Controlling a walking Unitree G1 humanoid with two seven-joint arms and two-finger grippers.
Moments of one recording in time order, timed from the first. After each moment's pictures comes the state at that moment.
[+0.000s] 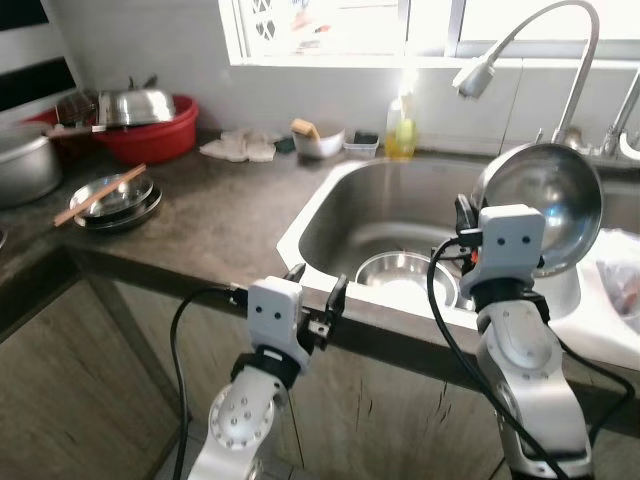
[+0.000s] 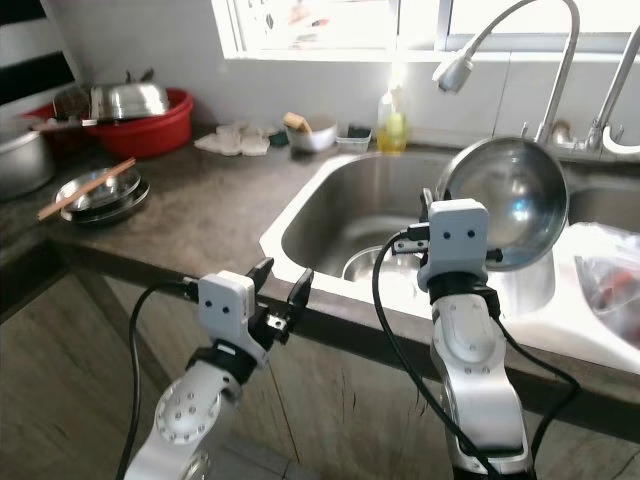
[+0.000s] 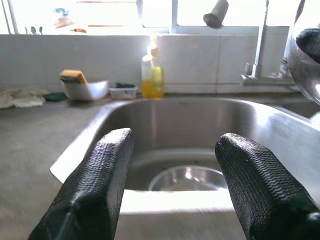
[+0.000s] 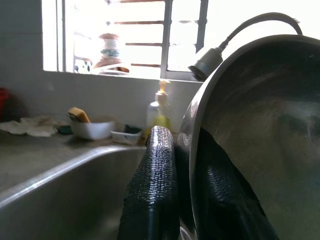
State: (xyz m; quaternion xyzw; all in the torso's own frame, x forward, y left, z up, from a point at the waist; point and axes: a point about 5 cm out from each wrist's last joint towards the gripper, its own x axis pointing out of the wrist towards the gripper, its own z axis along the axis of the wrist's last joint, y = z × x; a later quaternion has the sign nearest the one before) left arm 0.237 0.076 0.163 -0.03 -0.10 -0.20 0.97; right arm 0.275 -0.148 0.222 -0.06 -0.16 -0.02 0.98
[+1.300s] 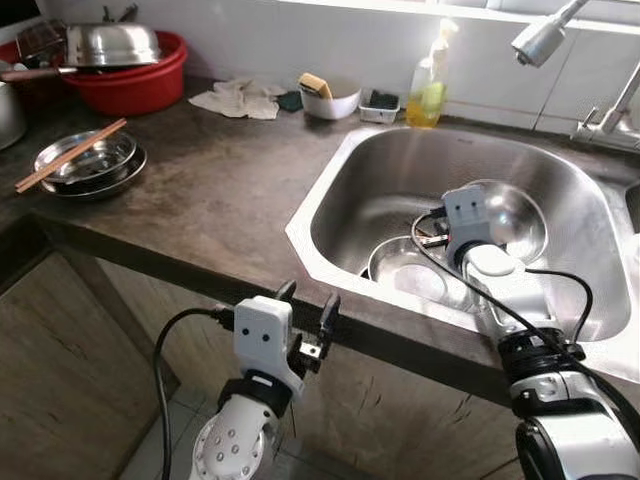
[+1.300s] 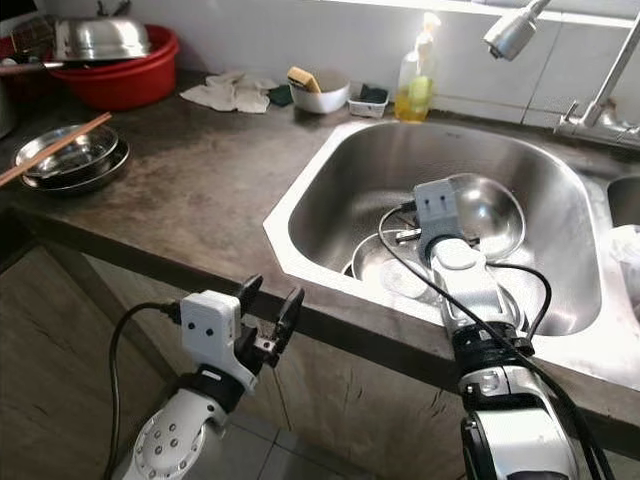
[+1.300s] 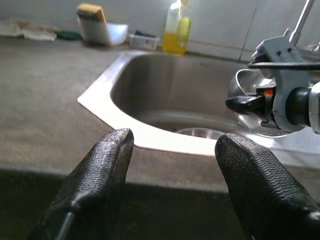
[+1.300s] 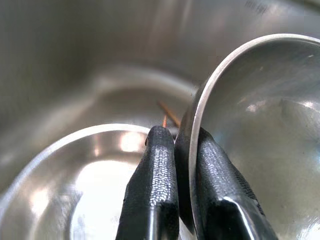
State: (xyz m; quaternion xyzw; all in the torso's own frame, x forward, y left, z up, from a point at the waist) left arm 0.207 0.078 0.161 -0.05 -0.07 -0.19 0.98; right arm 0.380 -0.184 0.178 -0.13 0.11 0.00 0.98
